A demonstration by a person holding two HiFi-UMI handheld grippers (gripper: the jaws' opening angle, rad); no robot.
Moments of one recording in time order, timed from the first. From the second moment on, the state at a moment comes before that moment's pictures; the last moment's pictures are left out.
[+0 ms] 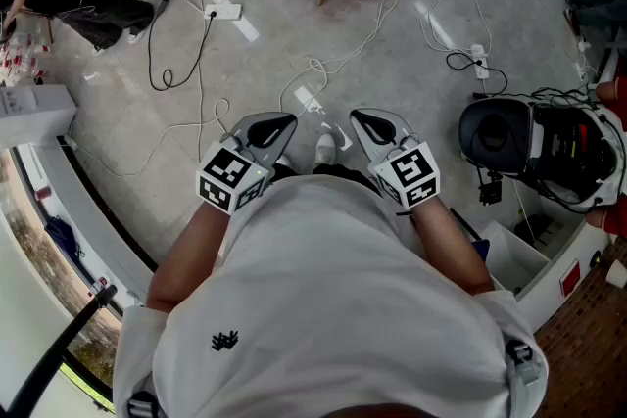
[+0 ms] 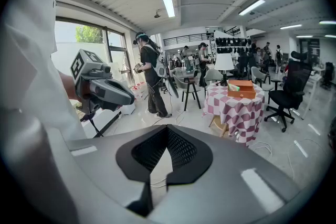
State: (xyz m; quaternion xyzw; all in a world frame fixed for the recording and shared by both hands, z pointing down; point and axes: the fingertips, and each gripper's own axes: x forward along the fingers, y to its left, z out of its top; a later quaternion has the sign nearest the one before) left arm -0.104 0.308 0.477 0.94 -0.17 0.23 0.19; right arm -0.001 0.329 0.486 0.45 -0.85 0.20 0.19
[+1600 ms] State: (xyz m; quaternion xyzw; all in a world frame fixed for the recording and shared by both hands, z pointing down) left arm -0.056 -0.075 0.469 0.94 -0.21 0.18 0.20; right arm 0.143 -0.129 0.519 0.48 -0.81 0.16 0.29
